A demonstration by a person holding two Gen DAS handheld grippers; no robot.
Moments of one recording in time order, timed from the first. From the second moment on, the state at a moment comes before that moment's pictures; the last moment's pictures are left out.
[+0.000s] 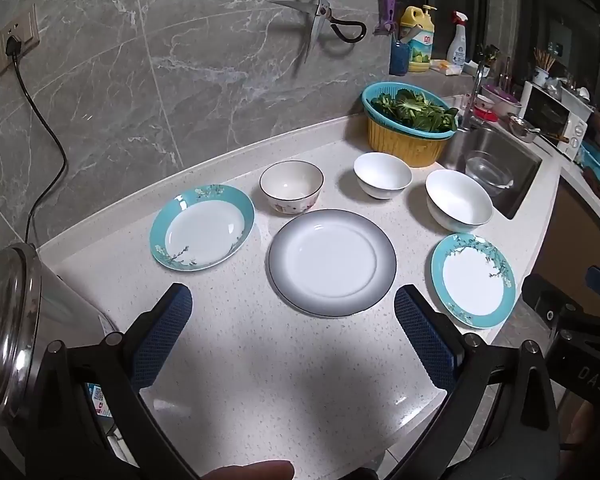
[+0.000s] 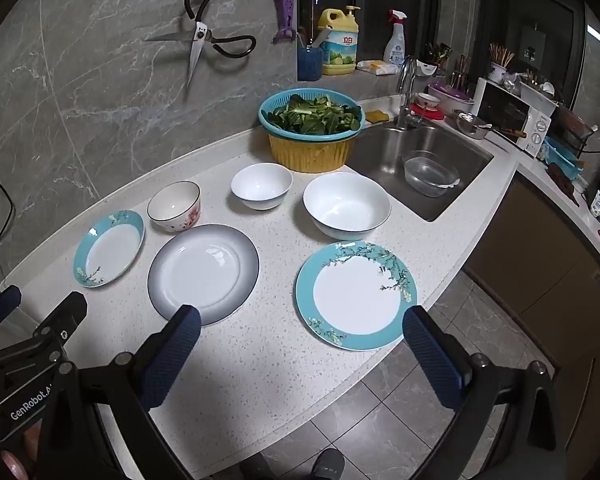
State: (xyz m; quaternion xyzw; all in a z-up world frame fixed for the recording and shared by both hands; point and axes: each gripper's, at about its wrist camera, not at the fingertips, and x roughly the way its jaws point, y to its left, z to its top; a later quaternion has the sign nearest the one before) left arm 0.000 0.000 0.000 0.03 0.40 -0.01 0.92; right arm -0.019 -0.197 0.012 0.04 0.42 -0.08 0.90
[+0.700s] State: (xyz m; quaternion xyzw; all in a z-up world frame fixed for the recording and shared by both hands) left arm -0.006 0.005 -0.007 0.03 0.40 -0.01 0.92; right arm -0.023 -0.196 0.010 0.03 0.43 -0.08 0.90
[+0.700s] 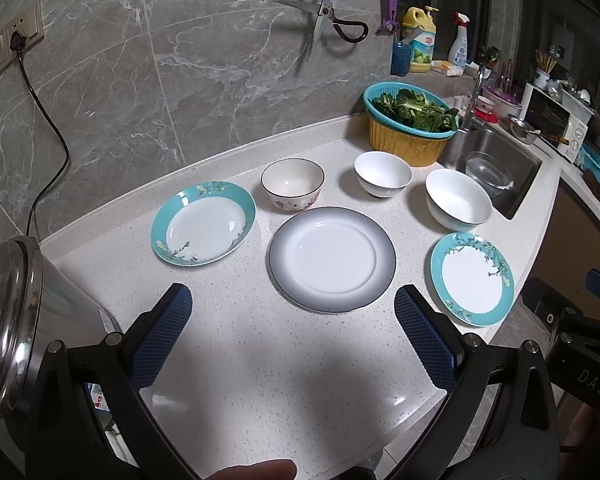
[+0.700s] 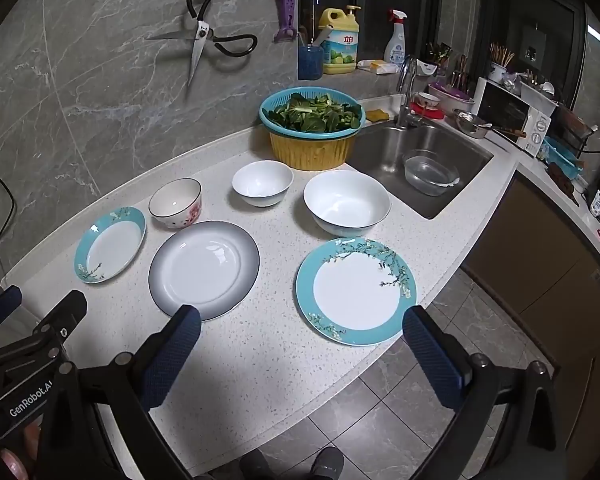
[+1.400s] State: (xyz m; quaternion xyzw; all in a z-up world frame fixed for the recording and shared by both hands) left arm -0.008 0.003 -0.007 0.03 0.40 -0.01 0.92; right arm -0.023 -0.196 0.010 0.03 0.42 -0.08 0.90
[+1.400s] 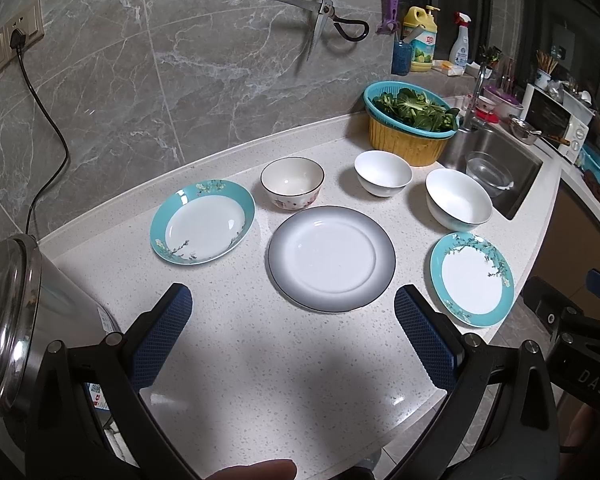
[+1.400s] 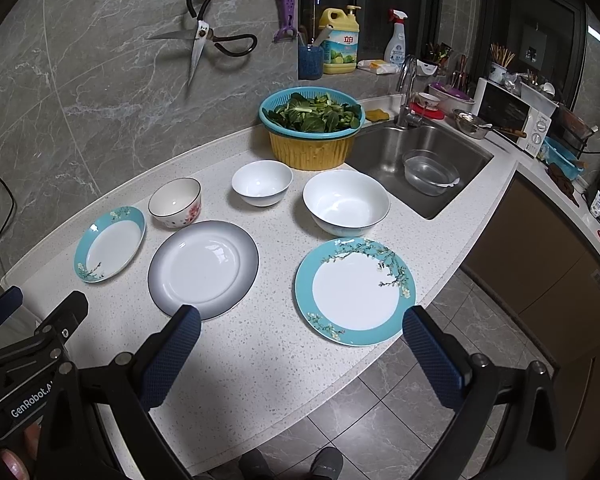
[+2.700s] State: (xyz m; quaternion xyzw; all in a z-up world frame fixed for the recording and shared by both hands) left arm -0.001 0.001 -0.013 0.02 0.41 -0.01 0.91; right arm -0.019 -0.196 0.006 0.03 0.43 -0.09 0.90
